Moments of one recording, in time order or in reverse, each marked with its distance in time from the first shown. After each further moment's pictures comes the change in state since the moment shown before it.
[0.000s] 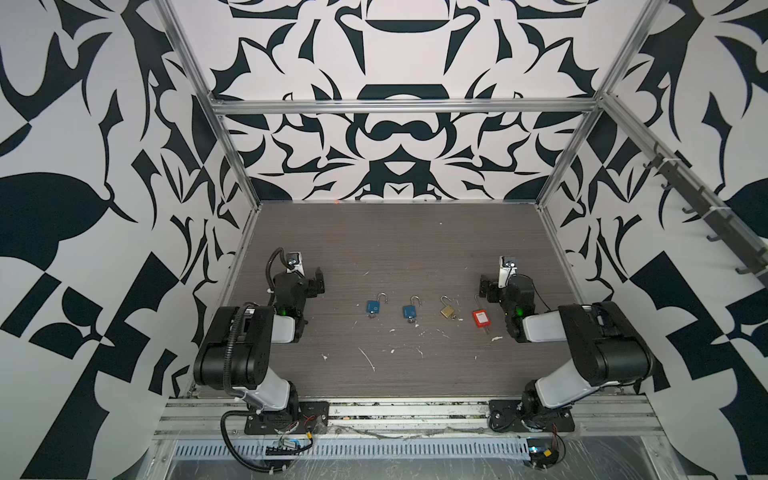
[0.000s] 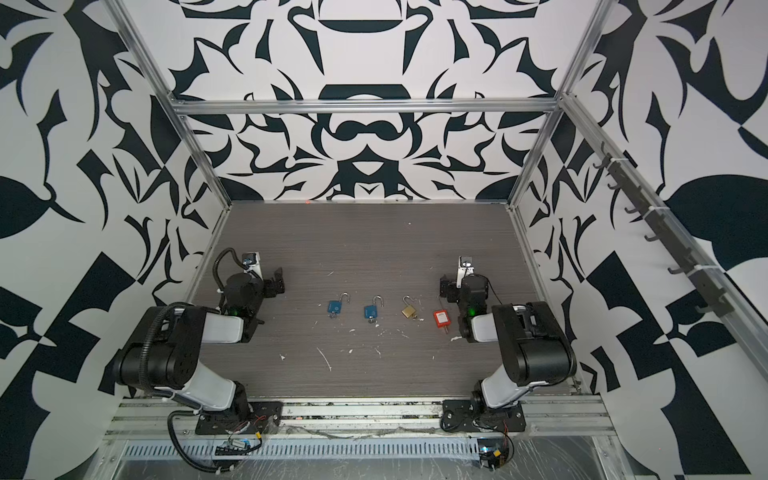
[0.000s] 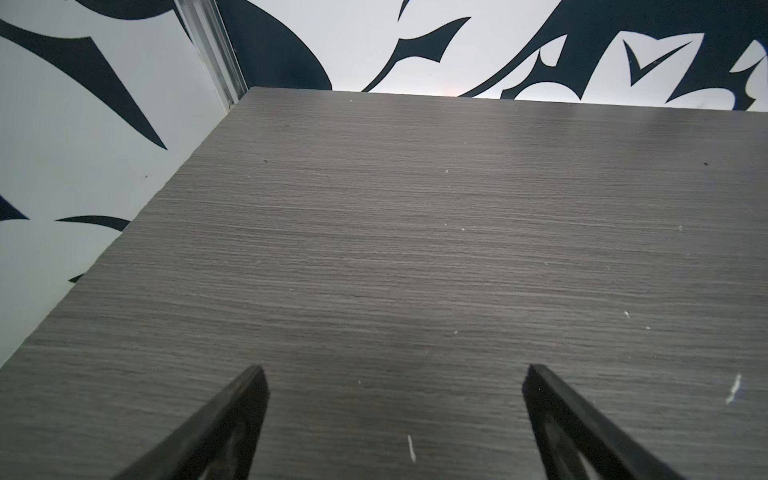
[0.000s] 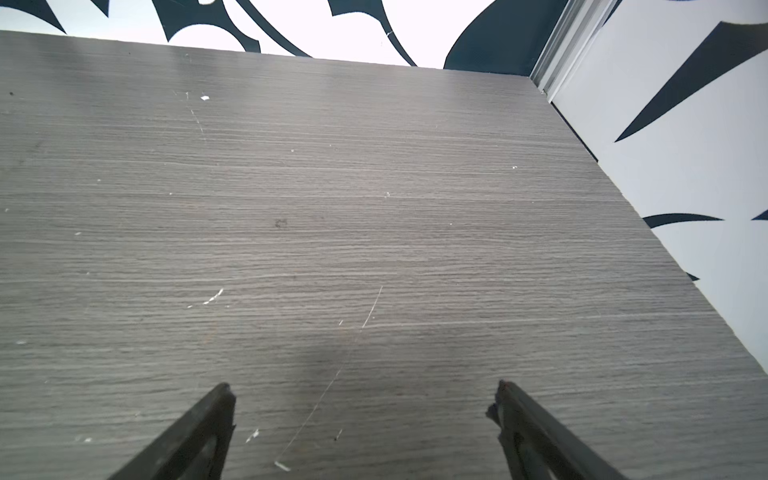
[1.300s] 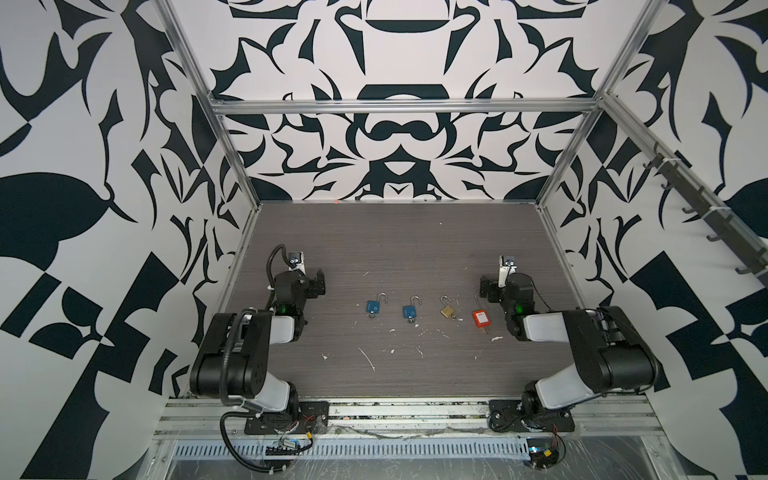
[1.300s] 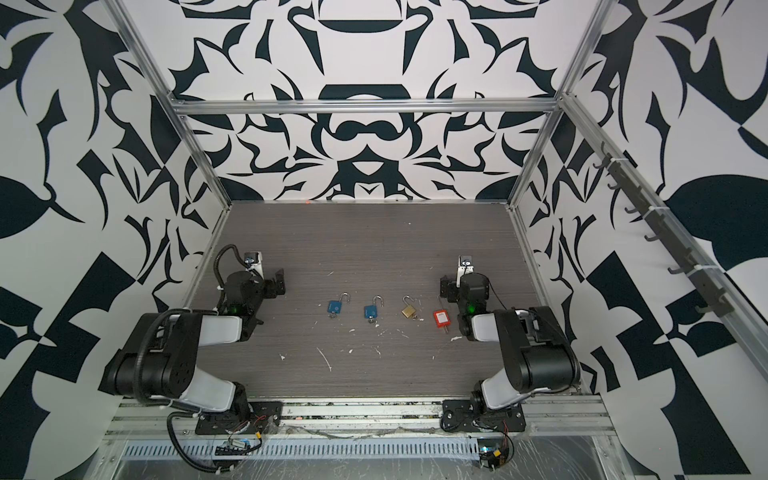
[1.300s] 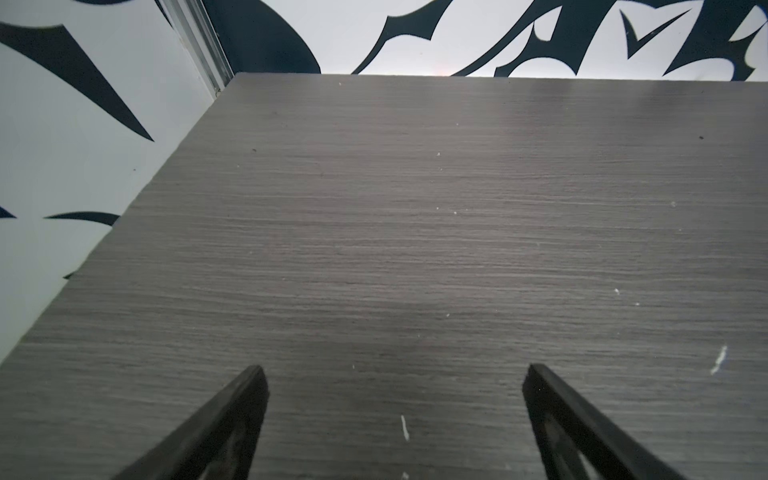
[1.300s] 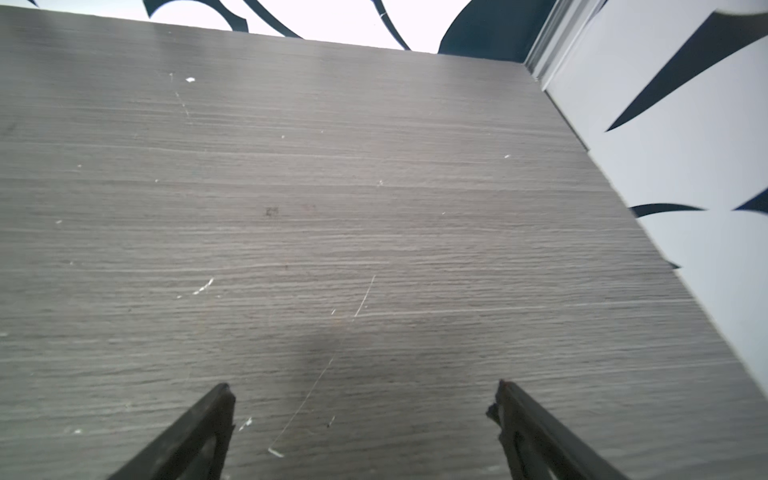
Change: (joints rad) left arm -0.021 -0.129 0.063 -0.252 -0.007 0.008; right arm 0.035 -0.100 0.061 -0.206 0.086 0.000
